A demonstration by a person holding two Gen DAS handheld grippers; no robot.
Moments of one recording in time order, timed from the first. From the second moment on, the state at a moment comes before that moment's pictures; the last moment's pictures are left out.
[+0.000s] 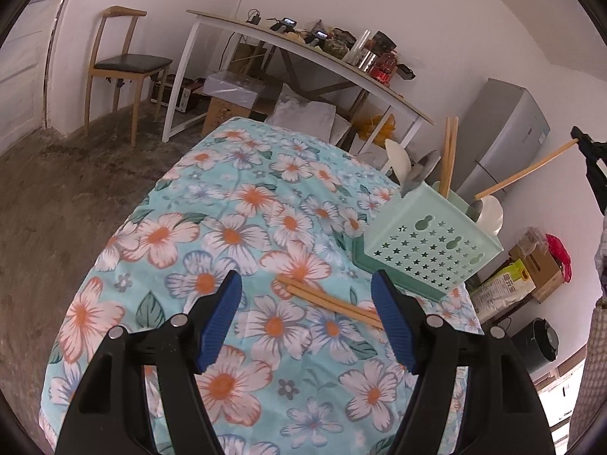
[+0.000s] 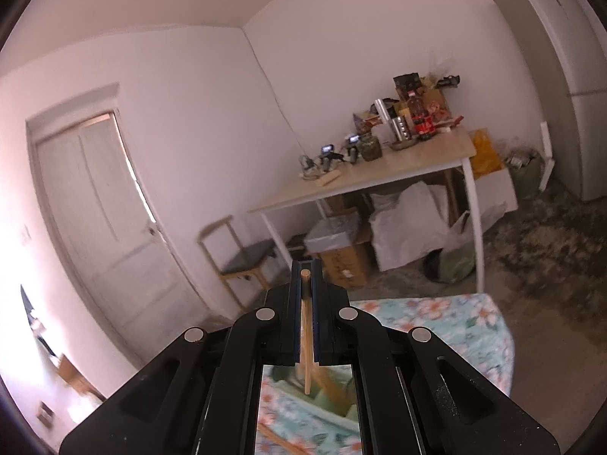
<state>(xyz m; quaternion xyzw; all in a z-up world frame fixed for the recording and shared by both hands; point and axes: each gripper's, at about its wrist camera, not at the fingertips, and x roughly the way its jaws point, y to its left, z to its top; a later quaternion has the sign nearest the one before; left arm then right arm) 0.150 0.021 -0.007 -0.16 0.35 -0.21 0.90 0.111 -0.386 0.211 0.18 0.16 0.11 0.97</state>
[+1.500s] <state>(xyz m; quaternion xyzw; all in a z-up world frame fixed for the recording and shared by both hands) 0.137 -0.052 -0.007 -0.01 0.41 -0.17 0.90 0.012 -0.316 -0.032 0.09 0.42 -0.02 0.90</state>
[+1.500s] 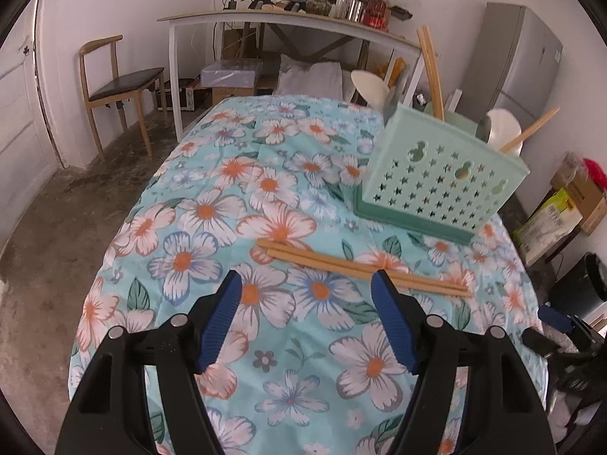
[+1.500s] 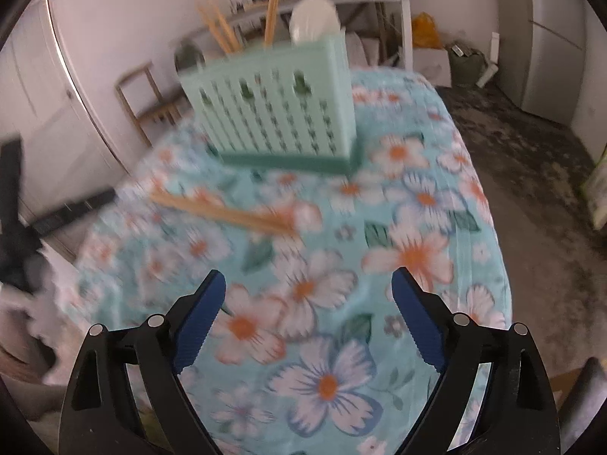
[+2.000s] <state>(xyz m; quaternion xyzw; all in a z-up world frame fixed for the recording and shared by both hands) 0.139 -0.057 -0.012 0.02 0.42 -0.15 0.90 0.014 -0.288 -0.088 0.01 0.48 -0.04 0.88</state>
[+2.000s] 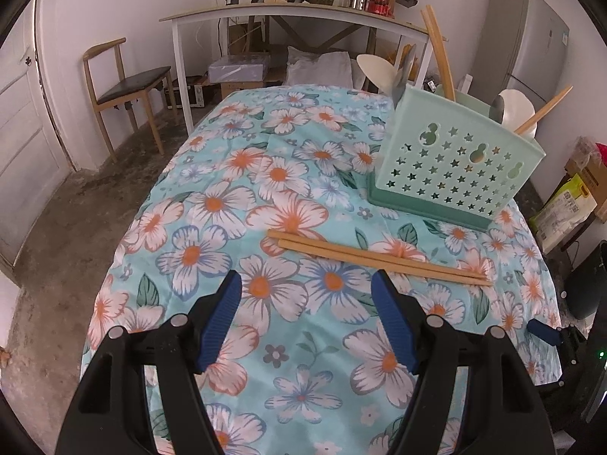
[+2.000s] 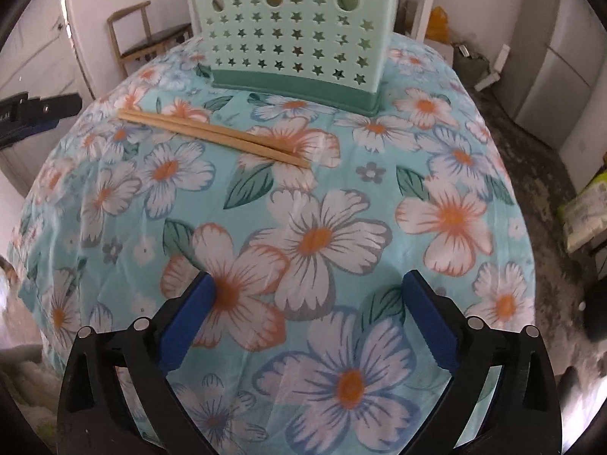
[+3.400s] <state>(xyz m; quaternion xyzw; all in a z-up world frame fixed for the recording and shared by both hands) 0.204 -0.045 -0.090 -0.28 0.49 -0.25 0.79 0.013 -0.290 -0.090 0.02 0.48 -0.04 0.88</state>
